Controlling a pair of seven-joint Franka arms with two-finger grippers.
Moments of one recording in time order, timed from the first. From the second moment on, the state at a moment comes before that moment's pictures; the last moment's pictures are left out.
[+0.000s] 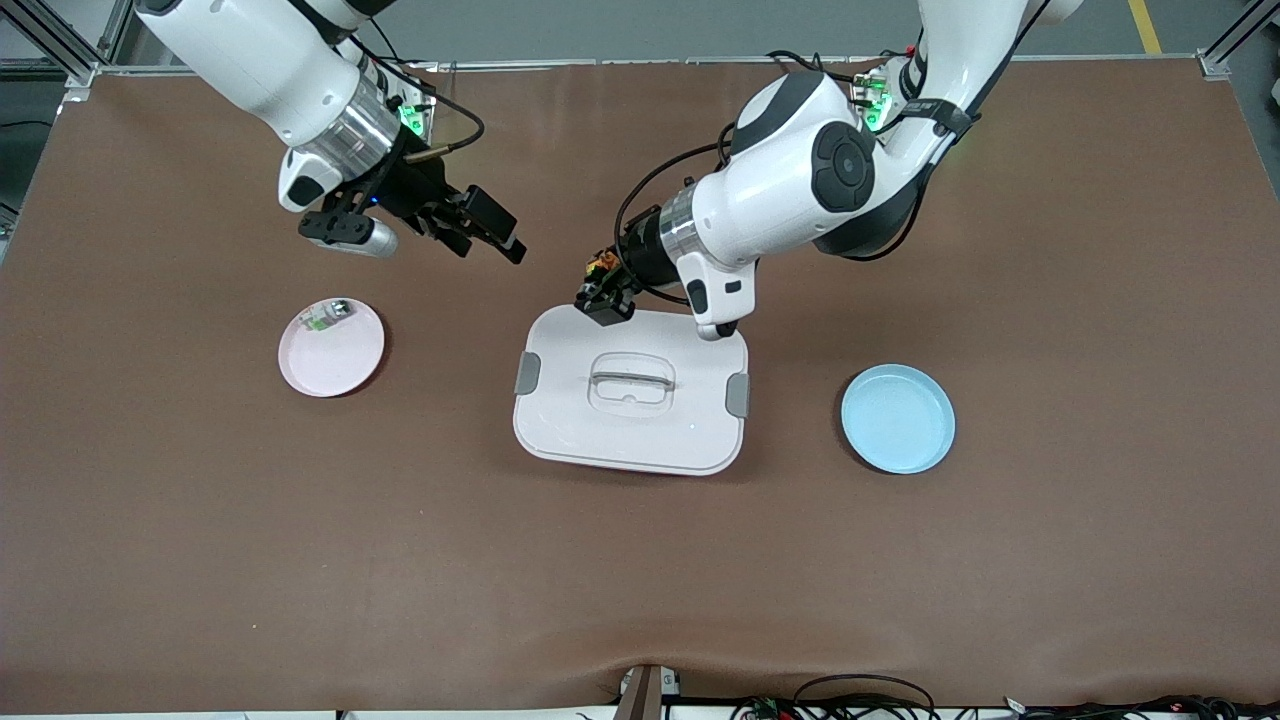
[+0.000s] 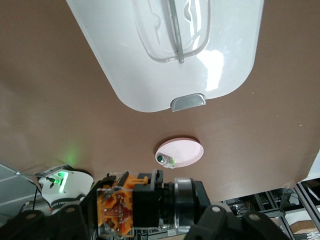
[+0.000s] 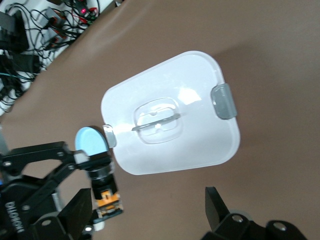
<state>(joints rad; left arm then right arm) -0.34 0.47 -0.47 -1.44 -0.49 2.18 -1.71 0.51 -0.10 0.01 -1.96 0.45 2.24 0.75</state>
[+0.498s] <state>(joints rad) -0.34 0.49 -0.47 -1.44 -0.62 2.21 -1.74 0.54 -0.06 0.01 -2.00 0.56 2.33 0.75</state>
